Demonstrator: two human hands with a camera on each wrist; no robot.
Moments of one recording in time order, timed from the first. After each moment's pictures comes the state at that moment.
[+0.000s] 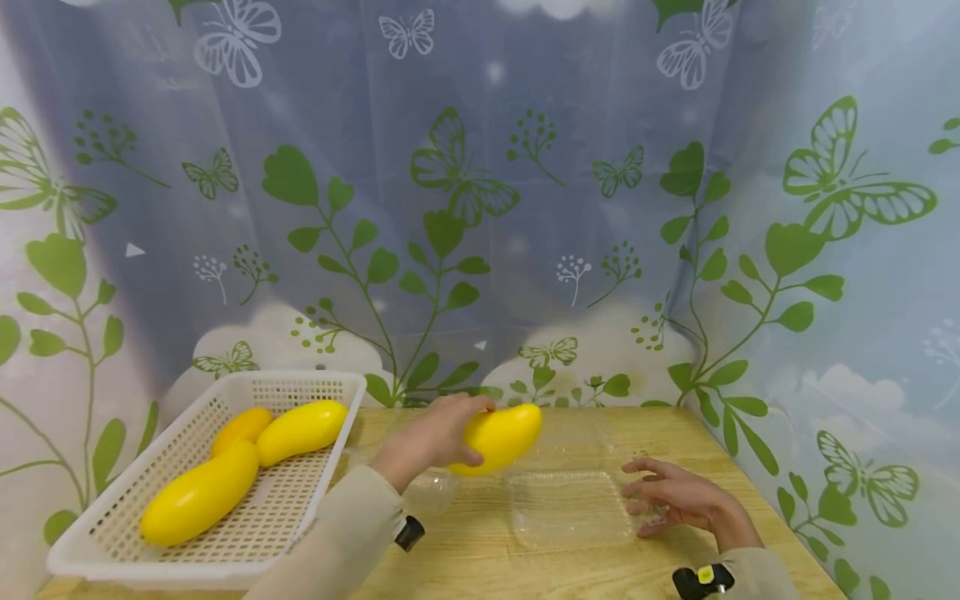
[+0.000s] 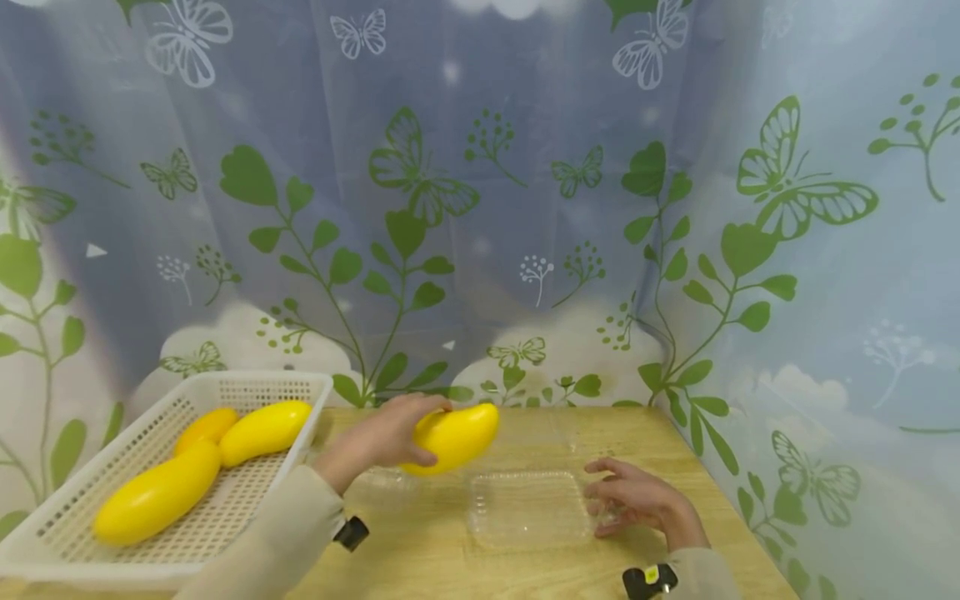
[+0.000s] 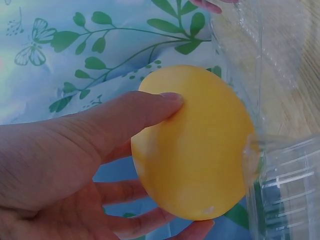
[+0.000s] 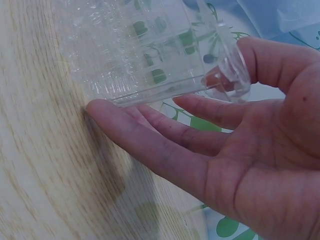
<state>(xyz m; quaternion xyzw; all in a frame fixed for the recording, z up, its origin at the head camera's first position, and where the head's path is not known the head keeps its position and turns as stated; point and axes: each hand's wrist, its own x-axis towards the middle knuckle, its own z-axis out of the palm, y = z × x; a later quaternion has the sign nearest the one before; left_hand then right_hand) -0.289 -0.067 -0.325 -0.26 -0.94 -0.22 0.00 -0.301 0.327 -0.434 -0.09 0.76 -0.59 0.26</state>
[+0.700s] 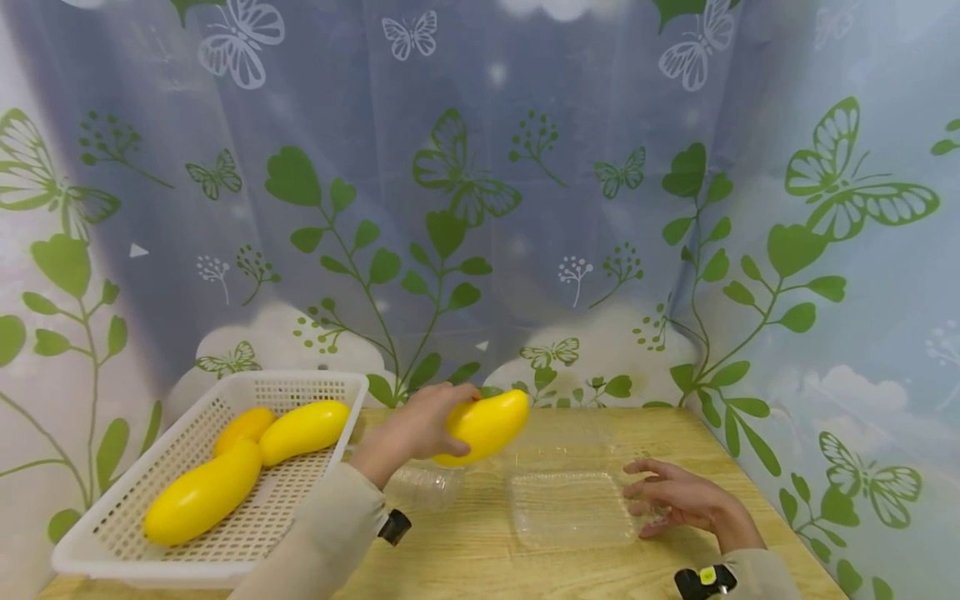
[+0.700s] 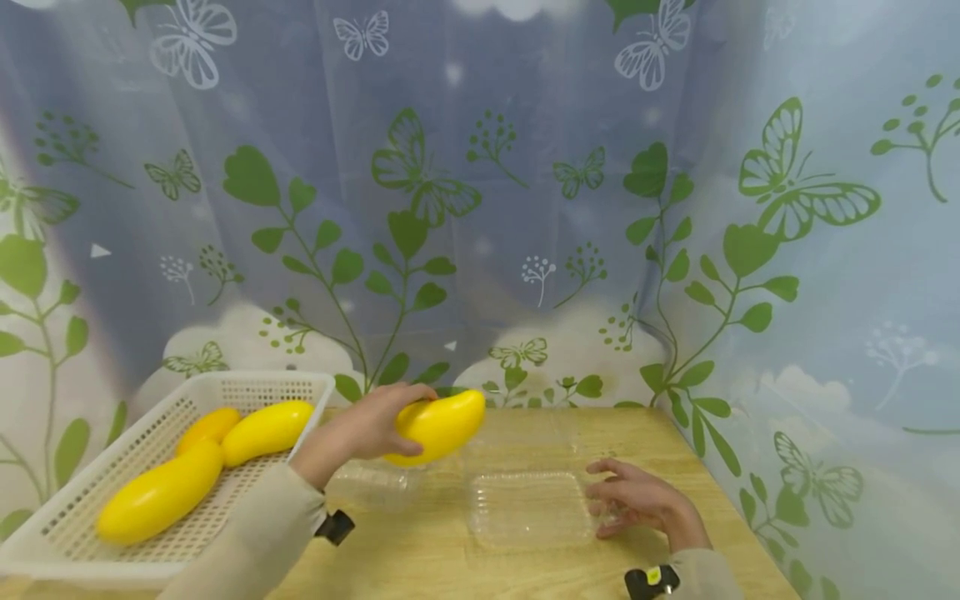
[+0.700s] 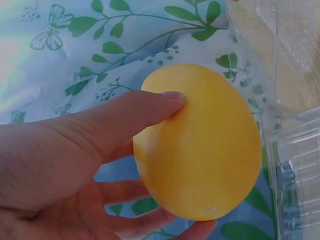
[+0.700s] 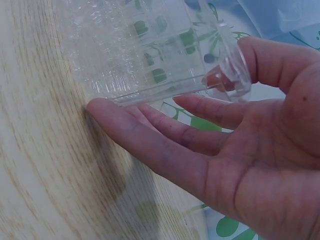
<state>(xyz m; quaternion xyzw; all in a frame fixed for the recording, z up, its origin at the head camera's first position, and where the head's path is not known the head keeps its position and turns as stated) -0.282 -0.087 -0.308 -0.23 -0.95 -0.22 0.02 -0.303 0.328 -0.437 -0.09 0.76 -0.59 0.27</state>
